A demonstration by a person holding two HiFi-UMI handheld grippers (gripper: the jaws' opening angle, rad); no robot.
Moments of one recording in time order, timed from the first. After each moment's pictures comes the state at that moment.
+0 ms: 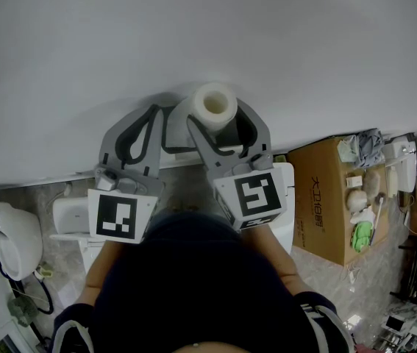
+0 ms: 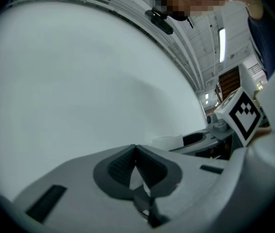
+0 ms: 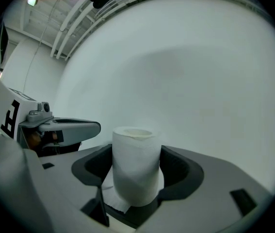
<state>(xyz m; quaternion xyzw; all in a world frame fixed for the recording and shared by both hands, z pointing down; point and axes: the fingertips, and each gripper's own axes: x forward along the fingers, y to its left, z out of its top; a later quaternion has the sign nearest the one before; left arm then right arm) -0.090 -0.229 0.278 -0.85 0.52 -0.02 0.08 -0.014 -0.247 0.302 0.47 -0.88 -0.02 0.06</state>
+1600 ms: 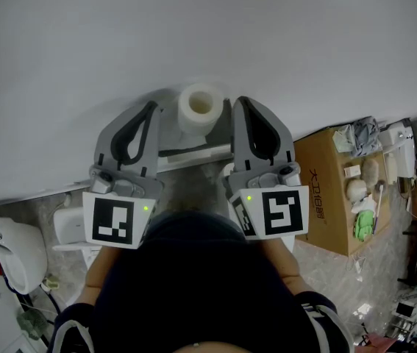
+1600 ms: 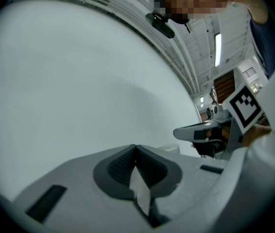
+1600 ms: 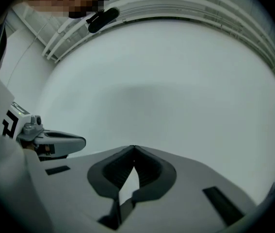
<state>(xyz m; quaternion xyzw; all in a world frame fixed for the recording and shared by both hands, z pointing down) -0.075 -0.231 0.259 -0.87 0.49 0.00 0.09 0.046 -0.233 0.246 0.57 -0.82 -0.07 -0.01</state>
